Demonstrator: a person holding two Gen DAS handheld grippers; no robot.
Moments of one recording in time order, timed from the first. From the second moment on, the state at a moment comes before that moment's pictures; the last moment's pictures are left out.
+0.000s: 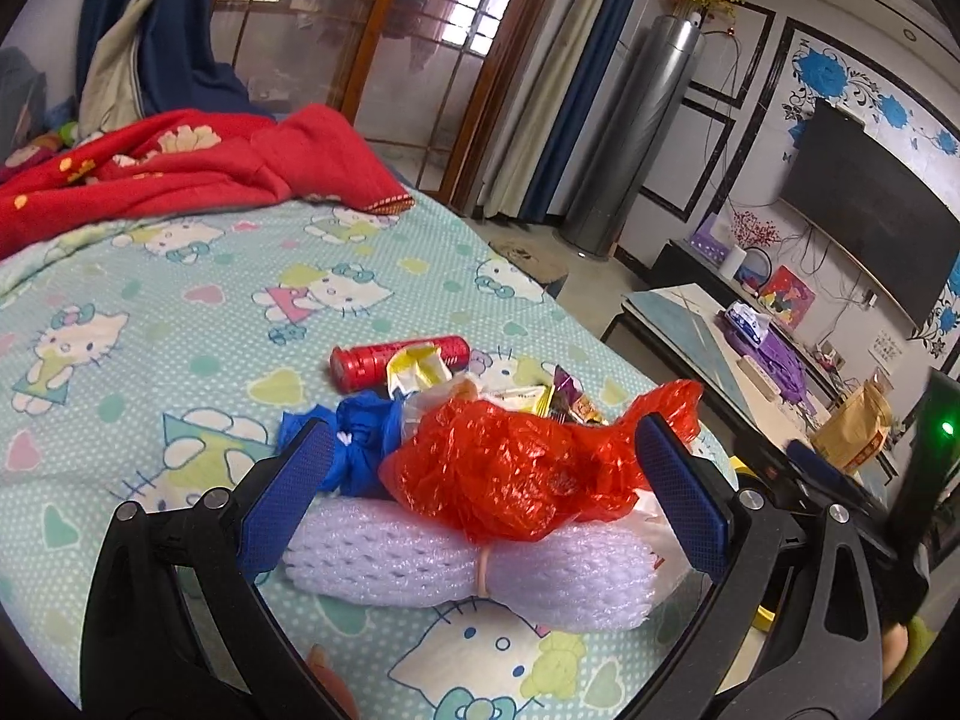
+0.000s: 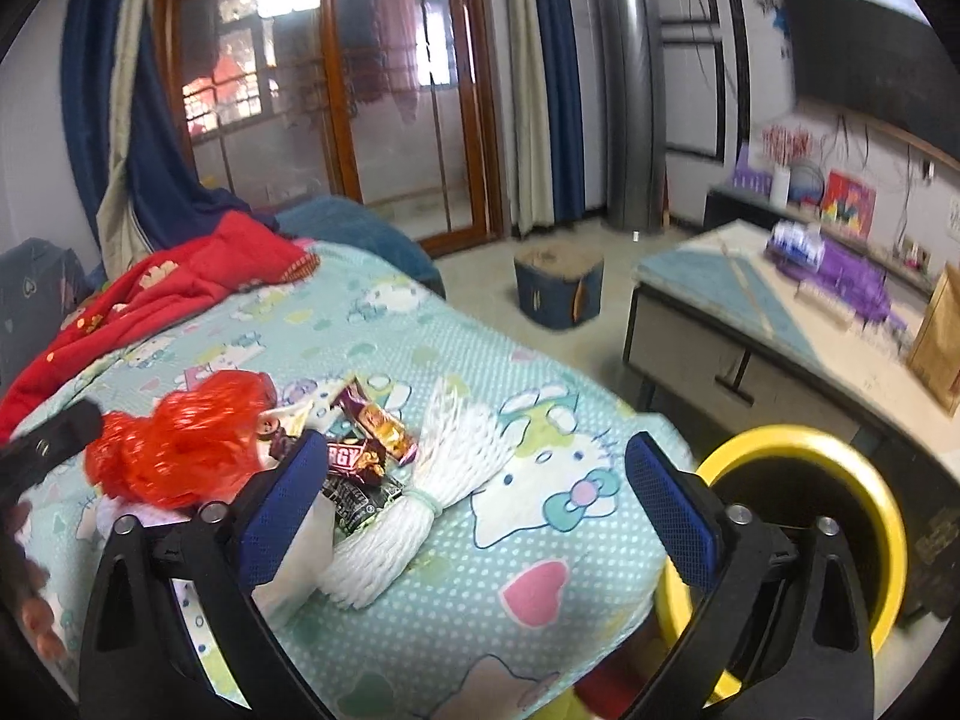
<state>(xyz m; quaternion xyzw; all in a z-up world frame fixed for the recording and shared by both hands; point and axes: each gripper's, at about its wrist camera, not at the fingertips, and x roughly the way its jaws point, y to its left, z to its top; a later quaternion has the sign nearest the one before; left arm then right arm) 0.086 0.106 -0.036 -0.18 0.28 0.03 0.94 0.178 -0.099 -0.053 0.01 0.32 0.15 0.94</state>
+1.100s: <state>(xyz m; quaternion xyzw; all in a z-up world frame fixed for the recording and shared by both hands) 0.081 0.093 -0.037 -0.17 0.27 -0.02 0.95 0.210 -0.101 -0.107 0.07 0.41 0.18 0.89</state>
